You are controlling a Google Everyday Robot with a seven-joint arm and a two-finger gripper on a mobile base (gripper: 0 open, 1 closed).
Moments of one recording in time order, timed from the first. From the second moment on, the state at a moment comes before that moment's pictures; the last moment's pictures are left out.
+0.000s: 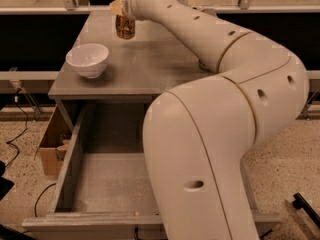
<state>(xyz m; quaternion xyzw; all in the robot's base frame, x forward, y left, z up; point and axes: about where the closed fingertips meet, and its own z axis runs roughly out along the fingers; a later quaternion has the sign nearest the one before) 0.911 0.108 0.958 -0.18 0.79 0.18 0.56</state>
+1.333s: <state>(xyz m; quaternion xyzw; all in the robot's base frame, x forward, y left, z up) 0.914 0.124 0.916 -0.19 0.79 0.16 0.56</state>
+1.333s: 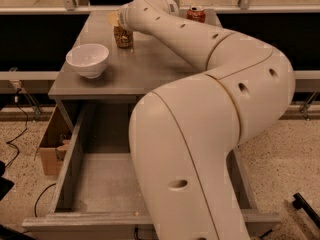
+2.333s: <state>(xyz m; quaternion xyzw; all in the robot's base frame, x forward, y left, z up) 0.914 0.124 0.917 -0.19 0.79 0.16 0.56</state>
